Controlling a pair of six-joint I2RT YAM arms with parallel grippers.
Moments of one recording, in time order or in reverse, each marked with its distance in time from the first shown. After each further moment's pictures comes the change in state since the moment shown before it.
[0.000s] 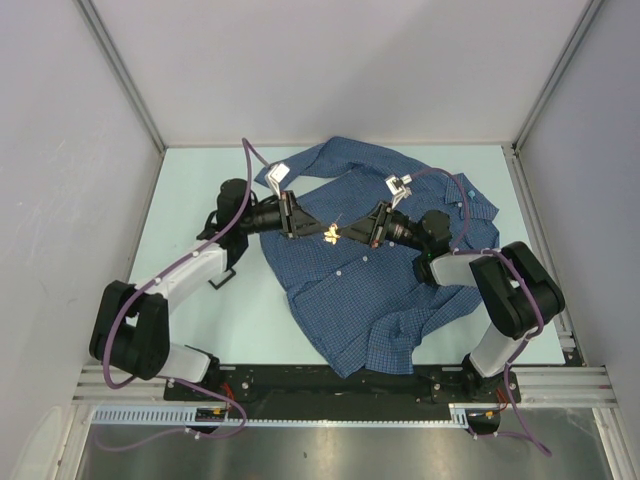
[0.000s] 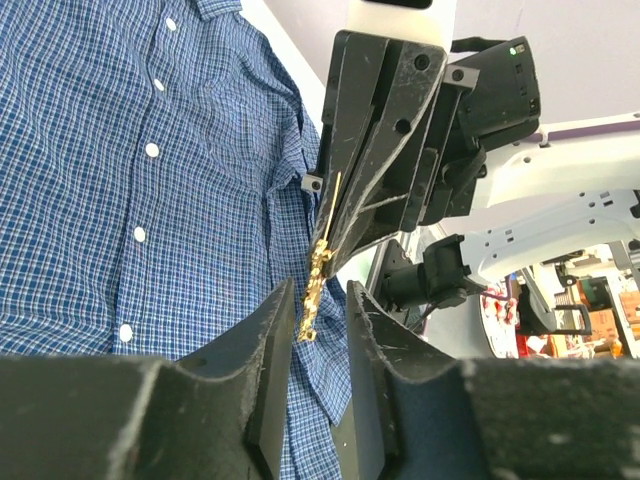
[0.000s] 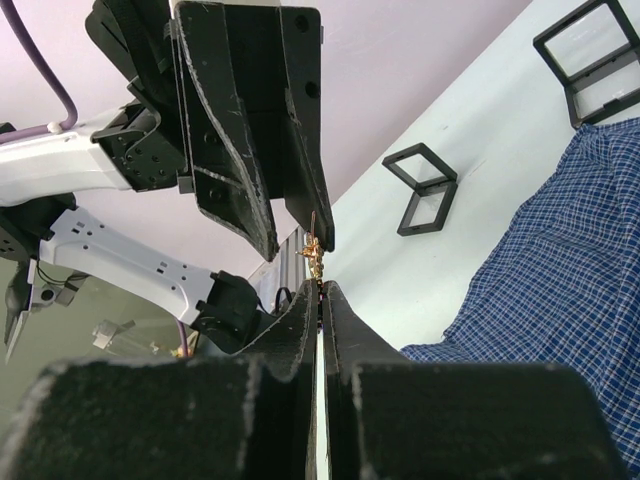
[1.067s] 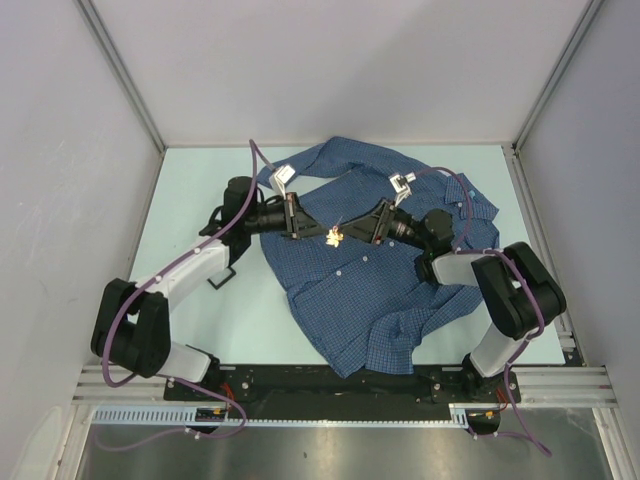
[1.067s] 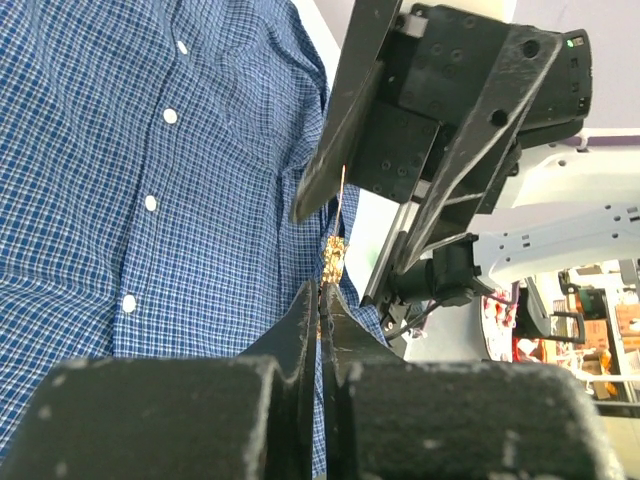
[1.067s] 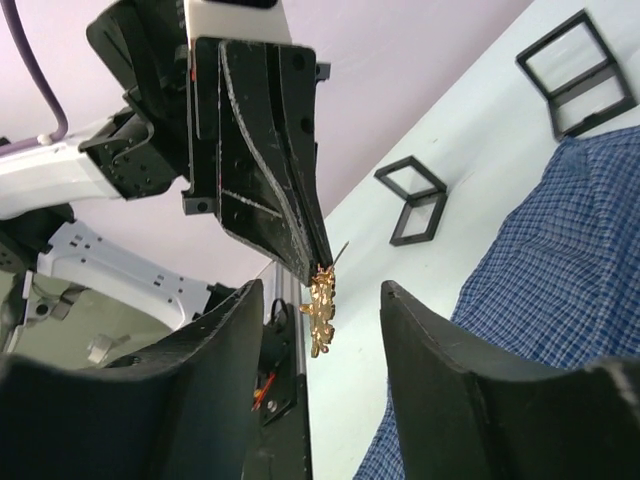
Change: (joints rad) left arm -0.028 0.015 0.048 -0.170 -0.053 0.035; right arm -0.021 -0.005 0.001 0.002 0.013 0.009
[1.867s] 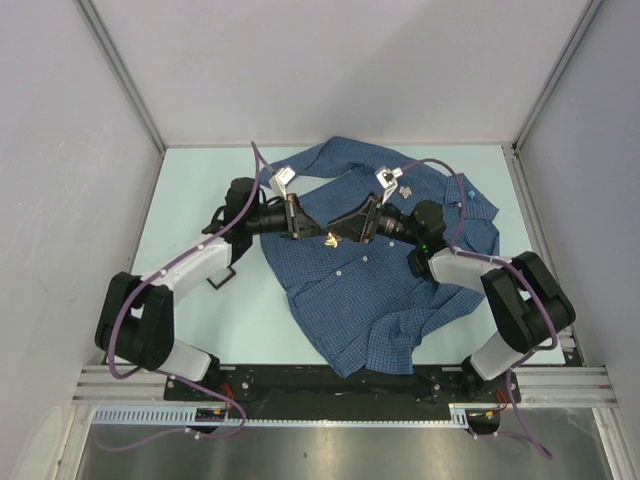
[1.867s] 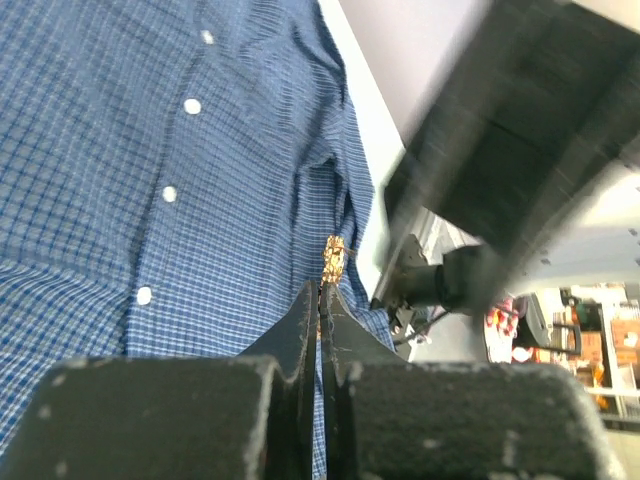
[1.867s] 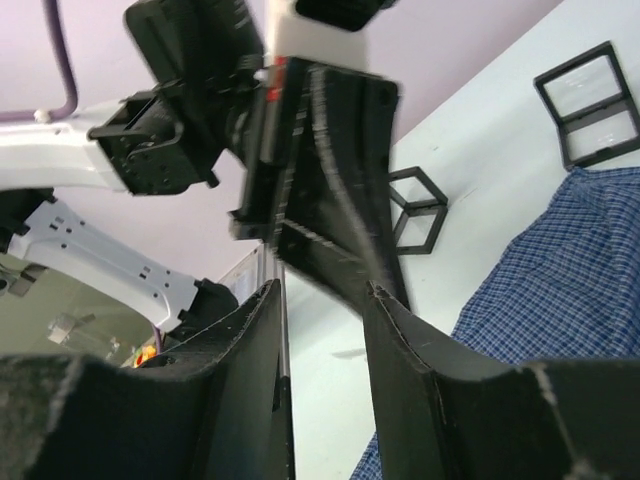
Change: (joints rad) left arm 0.007 0.030 -0.002 -0.008 -0.023 -0.008; right arm 0.069 -0.073 0.083 -0.198 0.036 -0.151
